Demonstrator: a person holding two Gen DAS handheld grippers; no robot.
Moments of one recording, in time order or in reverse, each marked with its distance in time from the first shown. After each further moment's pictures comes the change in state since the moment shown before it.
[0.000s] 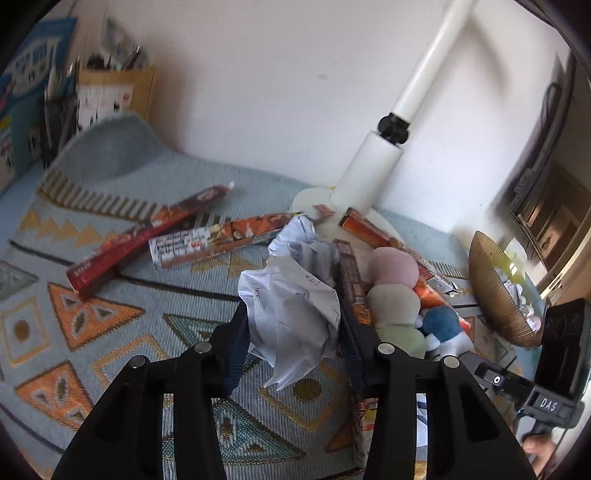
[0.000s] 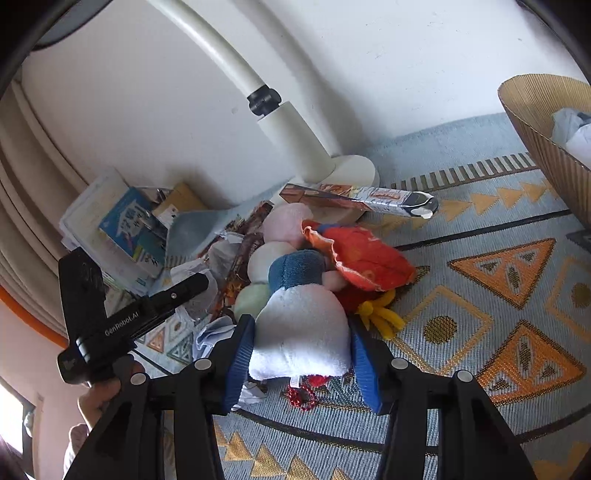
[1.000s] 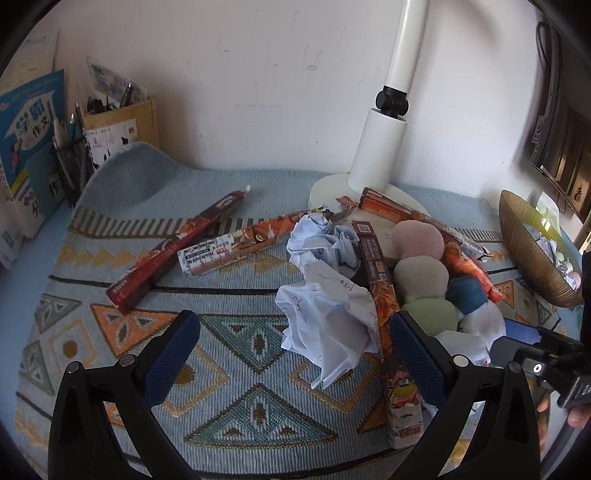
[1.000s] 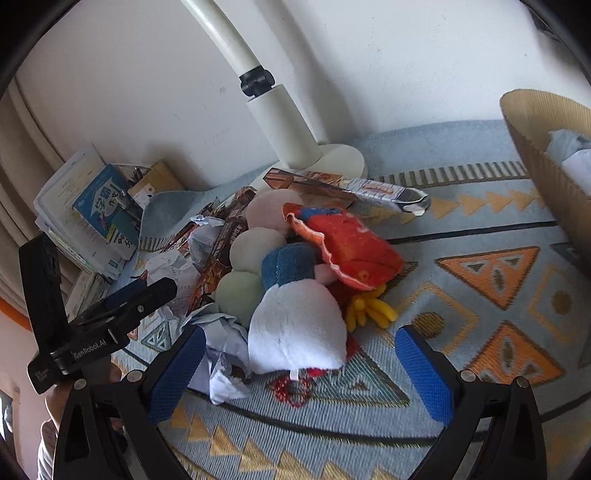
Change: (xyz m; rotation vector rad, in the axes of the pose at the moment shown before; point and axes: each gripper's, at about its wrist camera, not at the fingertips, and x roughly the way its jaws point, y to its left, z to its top) left arm 0.009 -0.007 0.001 0.149 0.044 0.176; right arm 0.011 0.012 0.001 -0.060 0.055 -0.155
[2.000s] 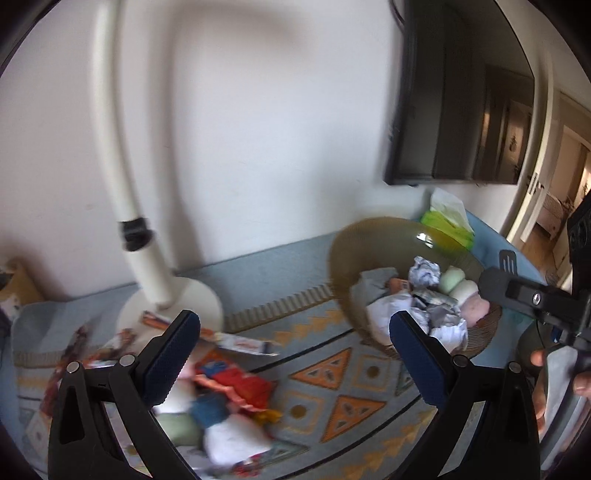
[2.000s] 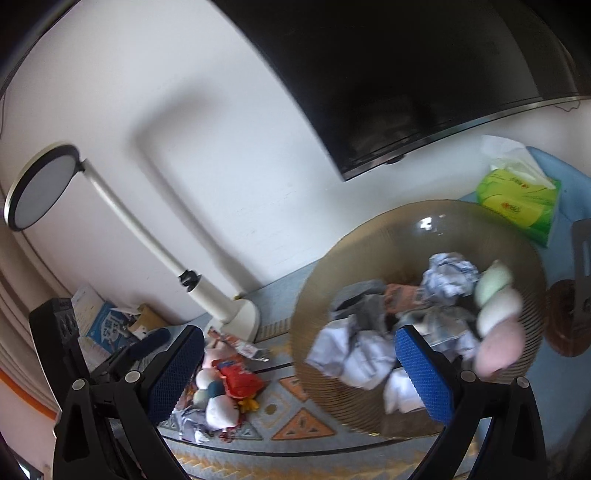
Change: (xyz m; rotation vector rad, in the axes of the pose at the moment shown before) left arm -0.050 -0.205 0.083 0.261 -0.080 -0.183; right arm -0.186 -0.107 0.067 0.211 -0.276 -0.058
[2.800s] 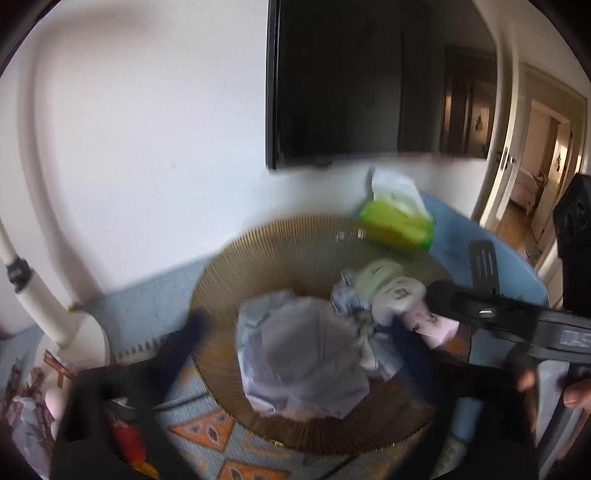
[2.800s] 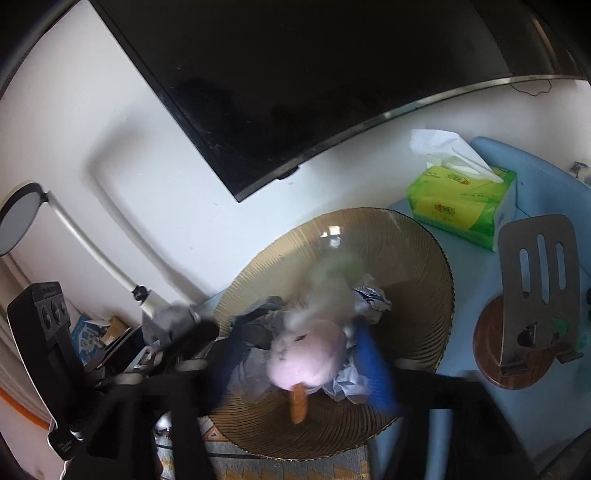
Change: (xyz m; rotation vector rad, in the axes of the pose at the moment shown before) left arm 0.089 -0.126 0.012 0.108 0.041 -0.131; right arm -0.024 -0.107 0.018 0.072 -0.021 -0.122
